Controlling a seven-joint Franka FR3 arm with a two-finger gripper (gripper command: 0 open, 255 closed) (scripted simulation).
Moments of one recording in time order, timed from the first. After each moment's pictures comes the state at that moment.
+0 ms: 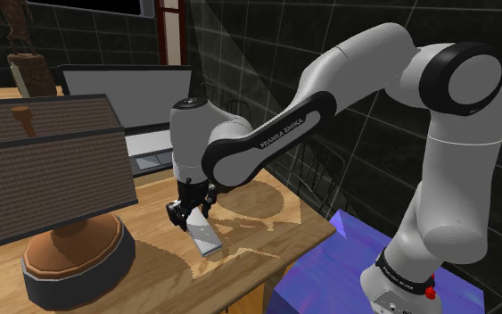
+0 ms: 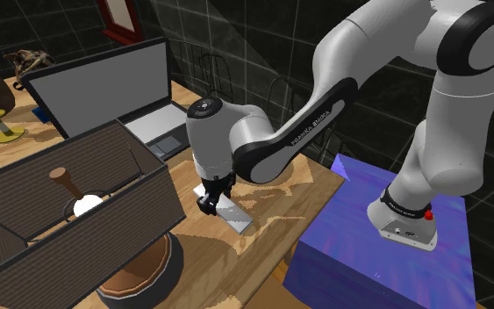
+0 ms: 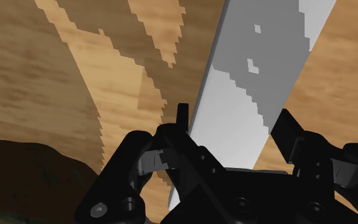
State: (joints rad) arm 0.19 0.31 0.47 -1.97 -0.20 2.23 0.80
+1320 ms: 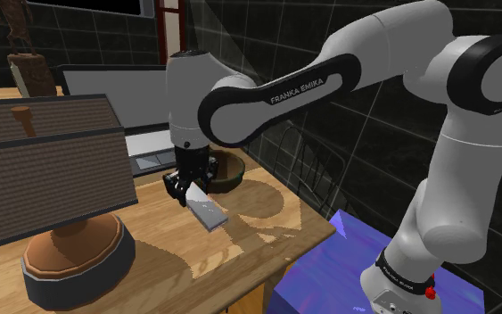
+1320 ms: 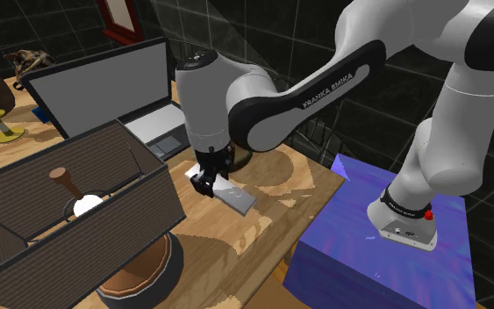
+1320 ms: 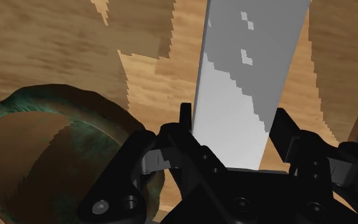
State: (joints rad) arm 0.17 0.20 0.50 -1.86 -0.13 2.03 0.75
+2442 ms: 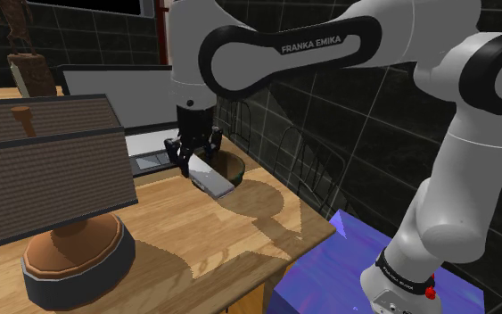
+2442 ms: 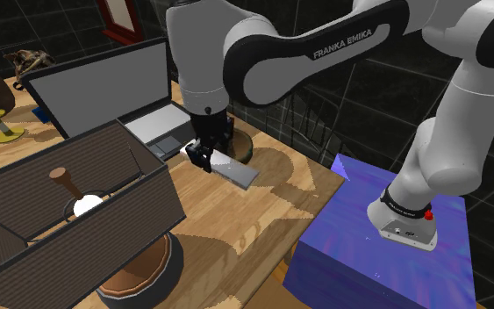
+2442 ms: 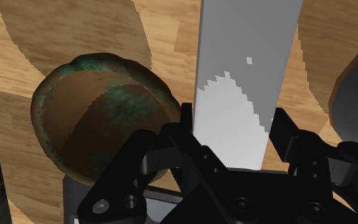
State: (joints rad) arm 0.15 0.15 0.49 -1.72 -0.09 1.85 0.69
